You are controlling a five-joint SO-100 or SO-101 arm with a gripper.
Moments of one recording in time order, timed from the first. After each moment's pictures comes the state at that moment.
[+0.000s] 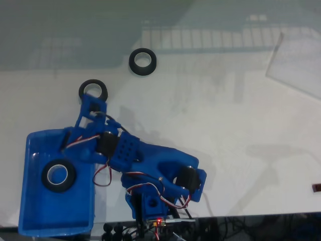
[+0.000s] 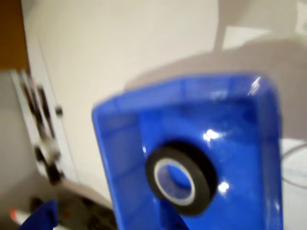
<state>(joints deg) -63.9 155.0 135.4 66.6 0.3</state>
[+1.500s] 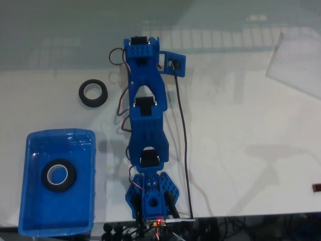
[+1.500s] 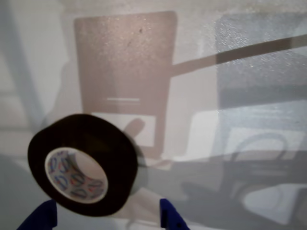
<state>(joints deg) -0.5 71.4 76.4 67.9 14.1</state>
